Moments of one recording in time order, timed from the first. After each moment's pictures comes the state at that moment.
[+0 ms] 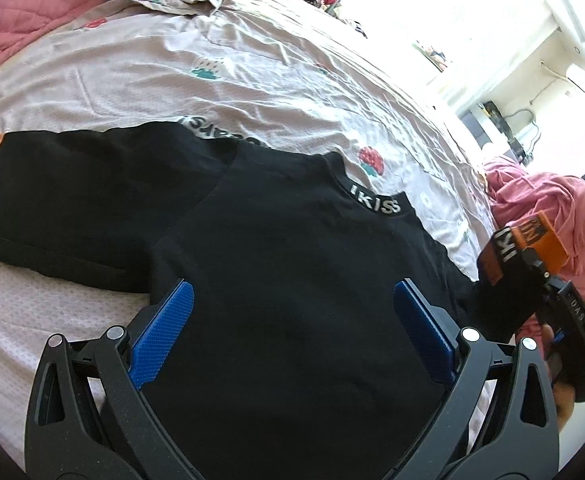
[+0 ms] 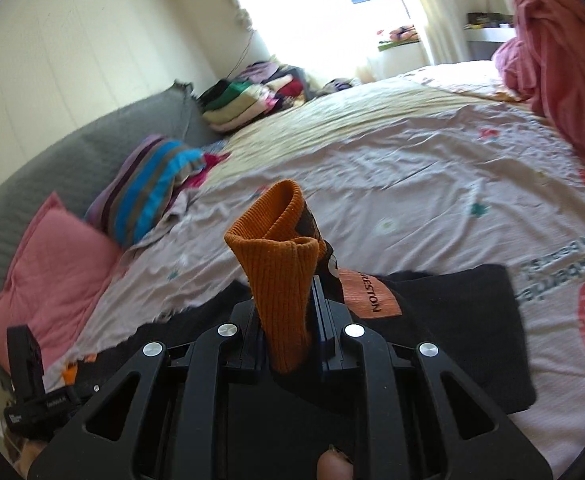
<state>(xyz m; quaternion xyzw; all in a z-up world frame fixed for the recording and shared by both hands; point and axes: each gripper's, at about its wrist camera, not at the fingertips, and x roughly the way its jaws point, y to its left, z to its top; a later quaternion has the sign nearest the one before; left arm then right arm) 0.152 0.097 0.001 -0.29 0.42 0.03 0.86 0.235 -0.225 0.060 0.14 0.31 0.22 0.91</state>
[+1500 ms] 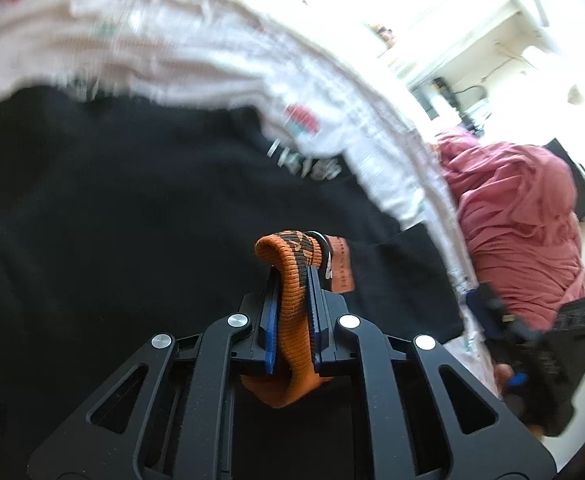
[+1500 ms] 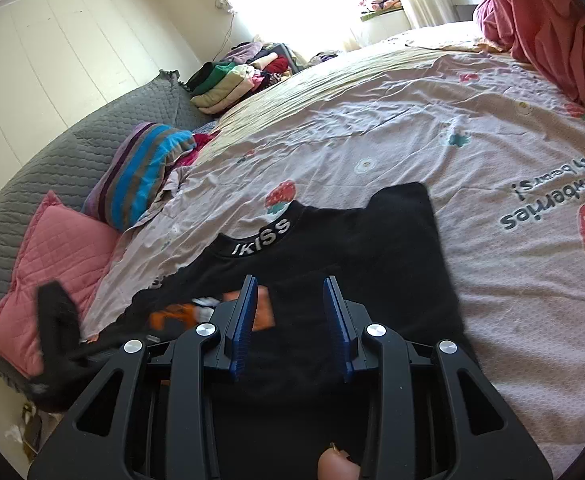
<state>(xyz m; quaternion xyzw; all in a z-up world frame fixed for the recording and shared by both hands) 0.195 0.040 -0.027 -0.30 0.41 -0.09 0.86 0.207 -0.254 0.016 0.17 0.35 0.21 0.90</state>
